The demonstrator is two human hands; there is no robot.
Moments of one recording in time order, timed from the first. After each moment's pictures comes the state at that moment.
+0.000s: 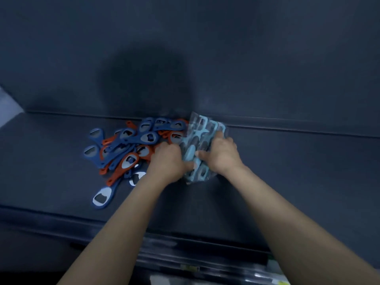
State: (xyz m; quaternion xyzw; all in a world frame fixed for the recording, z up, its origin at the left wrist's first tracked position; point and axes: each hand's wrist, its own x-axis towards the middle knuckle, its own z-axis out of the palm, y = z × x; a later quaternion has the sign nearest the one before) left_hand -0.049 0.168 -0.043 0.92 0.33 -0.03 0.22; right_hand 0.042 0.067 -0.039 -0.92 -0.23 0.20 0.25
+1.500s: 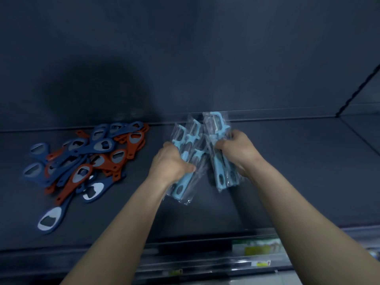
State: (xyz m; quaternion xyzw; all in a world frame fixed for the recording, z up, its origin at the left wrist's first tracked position) left_hand -0.002 0.095 -0.042 0.87 0.34 -0.05 0.35; right_hand 0.084 -0.036 -0.034 -0.80 -0.06 0.21 0.55
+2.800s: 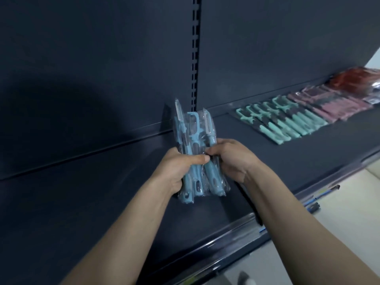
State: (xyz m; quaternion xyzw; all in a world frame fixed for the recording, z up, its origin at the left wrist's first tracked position) left_hand 0.192 -0.234 -0.026 0.62 0.17 -0.13 0.75; right_hand 0.228 -0.365 -0.021 -0.63 0.05 0.26 0.73
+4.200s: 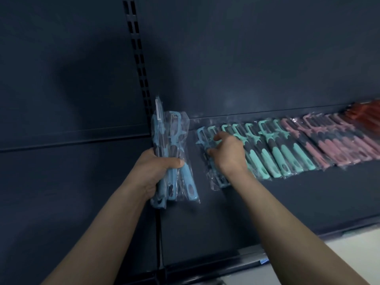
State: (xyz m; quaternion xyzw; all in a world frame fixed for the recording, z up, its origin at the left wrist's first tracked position) left_hand 0.280 -0.339 -0.035 0.61 0.27 -0.02 0.75; right_hand 0.375 -0.484 -0.049 -0.94 -0.08 0.02 0.33
